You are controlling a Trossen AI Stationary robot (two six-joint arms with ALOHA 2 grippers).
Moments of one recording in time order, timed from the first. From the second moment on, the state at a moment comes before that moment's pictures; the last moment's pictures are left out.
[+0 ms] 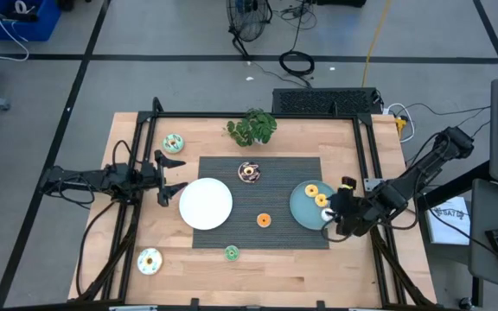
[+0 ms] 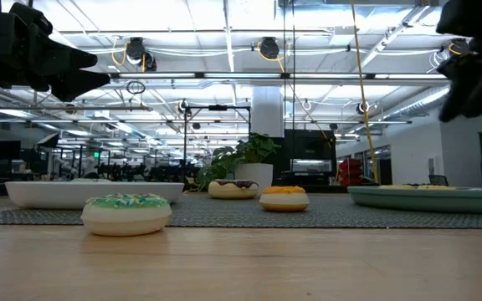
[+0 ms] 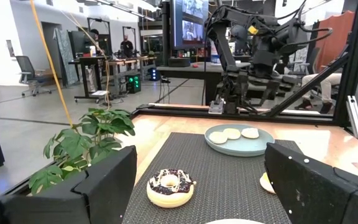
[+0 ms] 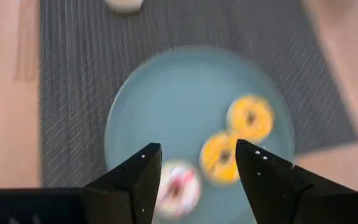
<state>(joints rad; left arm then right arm) -0.09 0.01 0.01 0.08 -0.28 0.02 0.67 0.95 0.63 -0.84 0.55 0.69</state>
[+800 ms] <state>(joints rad) -0.09 0.01 0.01 0.08 -0.28 0.02 0.44 0.24 0.07 0.10 0.29 0.05</state>
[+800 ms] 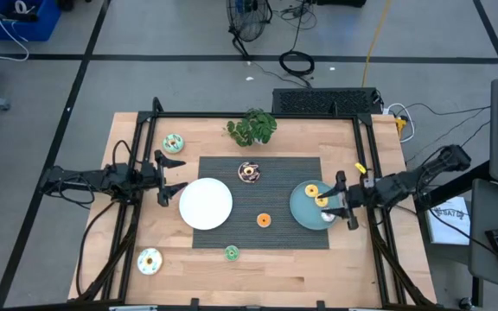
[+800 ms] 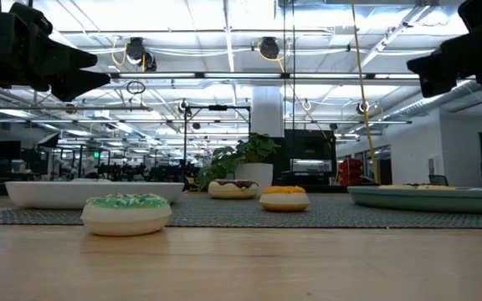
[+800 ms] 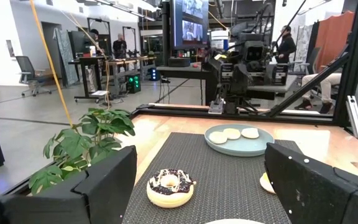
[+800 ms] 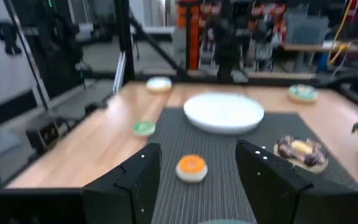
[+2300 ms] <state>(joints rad) -0.09 0.02 0.01 0.08 -0.28 0.02 0.22 0.01 0.02 0.02 0.07 0.01</state>
